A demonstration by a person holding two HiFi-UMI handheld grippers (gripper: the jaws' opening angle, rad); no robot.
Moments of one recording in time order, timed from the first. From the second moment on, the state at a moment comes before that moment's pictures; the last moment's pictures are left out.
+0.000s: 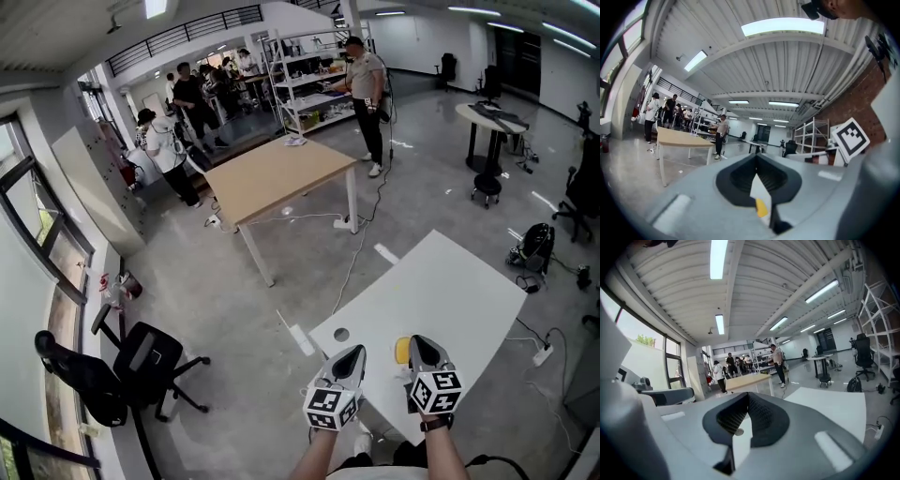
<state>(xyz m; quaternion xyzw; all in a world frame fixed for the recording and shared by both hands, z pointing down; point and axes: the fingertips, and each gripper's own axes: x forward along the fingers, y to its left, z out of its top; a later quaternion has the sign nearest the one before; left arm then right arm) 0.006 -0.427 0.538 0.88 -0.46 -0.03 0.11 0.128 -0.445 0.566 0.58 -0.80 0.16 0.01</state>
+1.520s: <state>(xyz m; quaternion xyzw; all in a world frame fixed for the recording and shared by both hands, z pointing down) -0.002 -0.171 0.426 0.89 -0.44 -0.08 0.04 0.083 -0.179 0.424 0.51 -0.86 0.02 -0.08</state>
